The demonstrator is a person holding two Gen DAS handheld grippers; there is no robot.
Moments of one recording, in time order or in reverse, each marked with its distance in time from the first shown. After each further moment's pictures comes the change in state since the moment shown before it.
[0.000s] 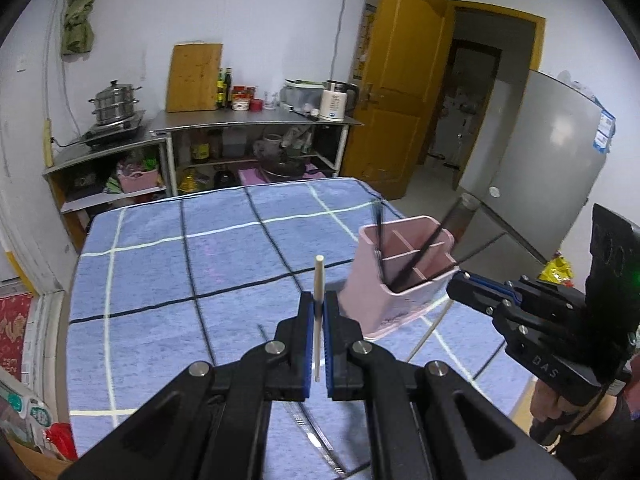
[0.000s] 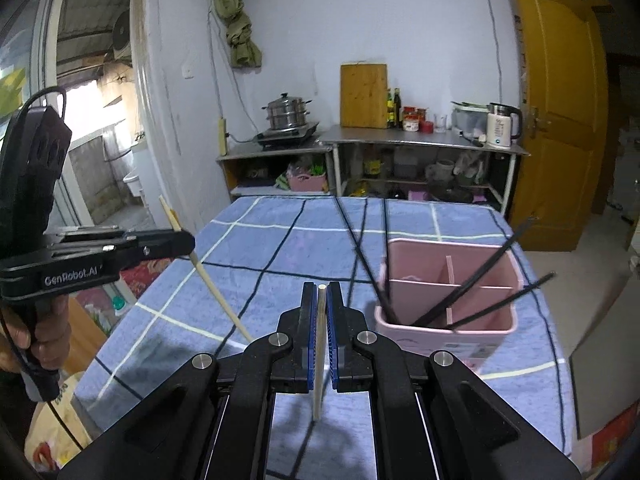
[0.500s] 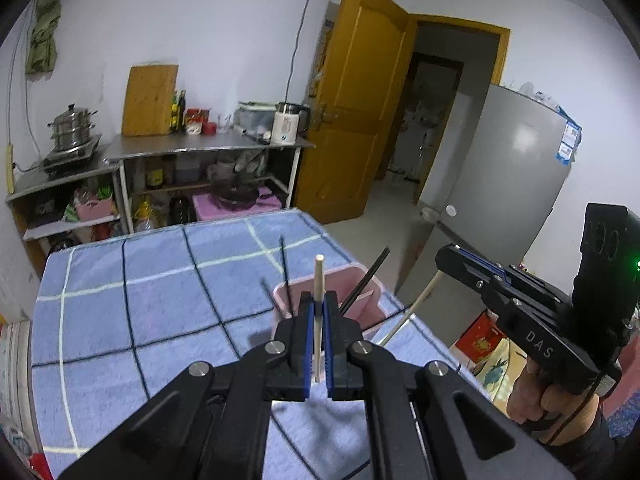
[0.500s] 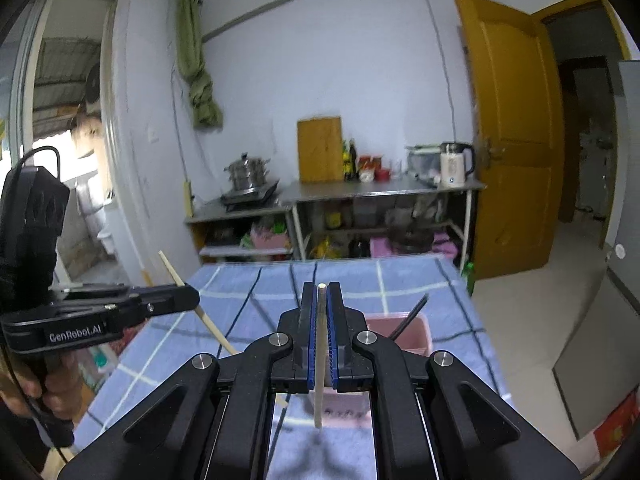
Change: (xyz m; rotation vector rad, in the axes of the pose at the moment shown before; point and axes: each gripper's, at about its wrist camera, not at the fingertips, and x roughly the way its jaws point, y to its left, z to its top) left arm 0.010 -0.061 0.060 0.037 -0.068 -0.137; right arm -0.052 -0.056 0.054 0.085 -0.205 -0.100
